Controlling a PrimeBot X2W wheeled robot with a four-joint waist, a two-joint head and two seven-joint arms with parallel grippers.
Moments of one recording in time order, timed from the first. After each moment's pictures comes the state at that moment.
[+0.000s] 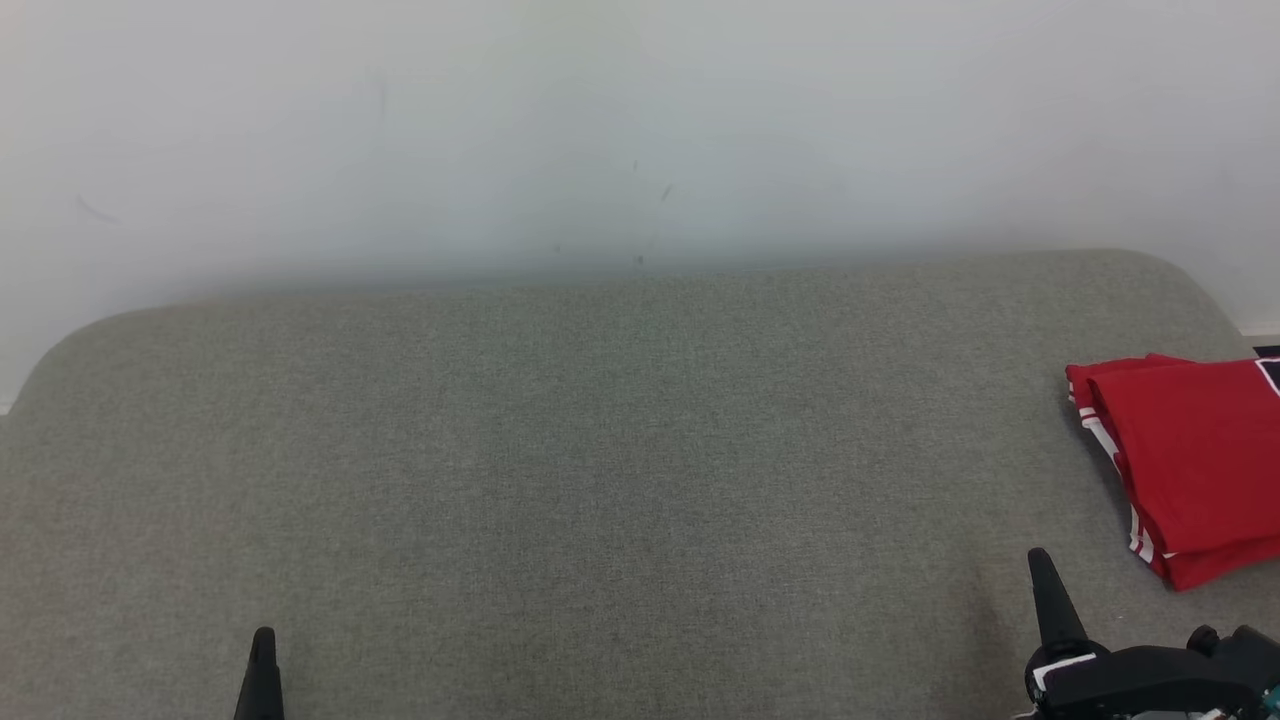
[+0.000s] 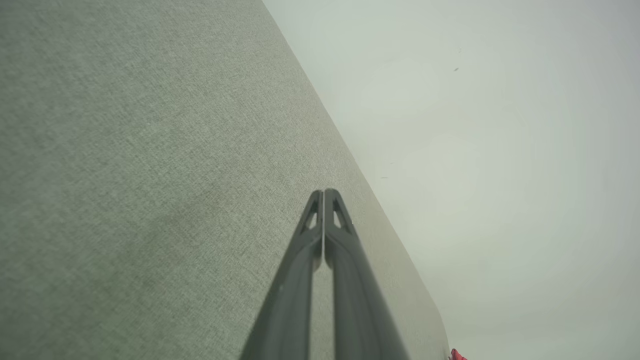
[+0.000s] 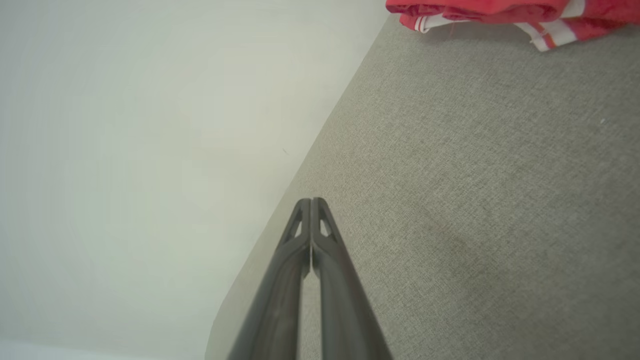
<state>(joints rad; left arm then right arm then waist) -0.01 0.04 0.13 0.26 -1.10 -0.11 -0.02 -0.08 -0.09 -0.03 0.33 1.11 0.13 -0.02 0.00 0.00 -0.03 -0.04</state>
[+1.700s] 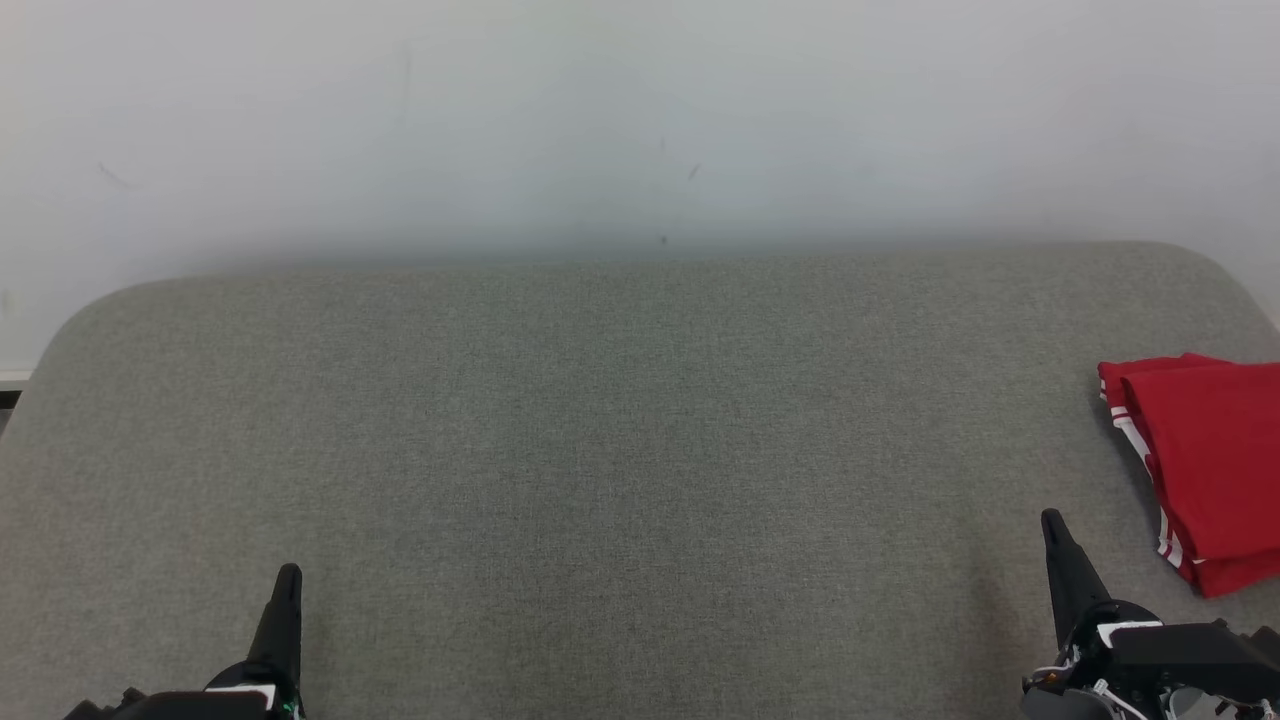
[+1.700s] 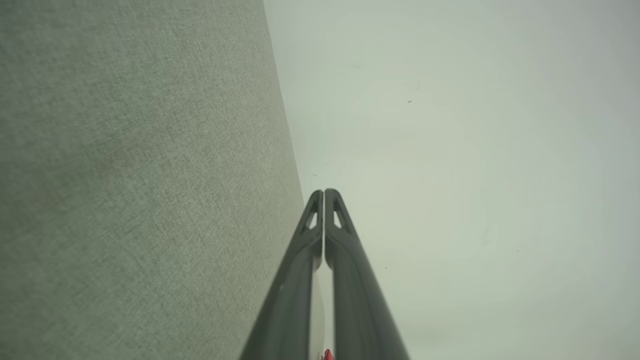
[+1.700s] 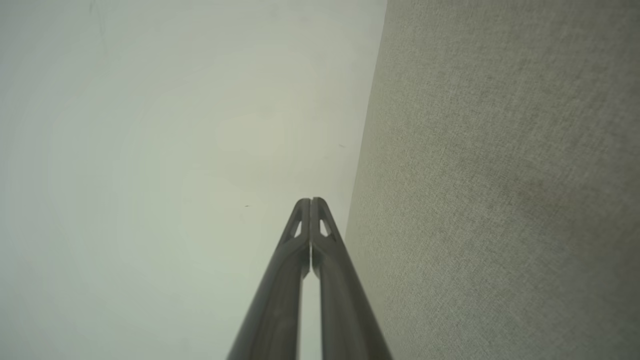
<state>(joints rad) -0.09 0.05 0.12 0.25 -1.51 -0.12 0.09 -0.10 -0.06 -0.10 0.26 1.52 0.13 0.09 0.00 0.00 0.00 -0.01</state>
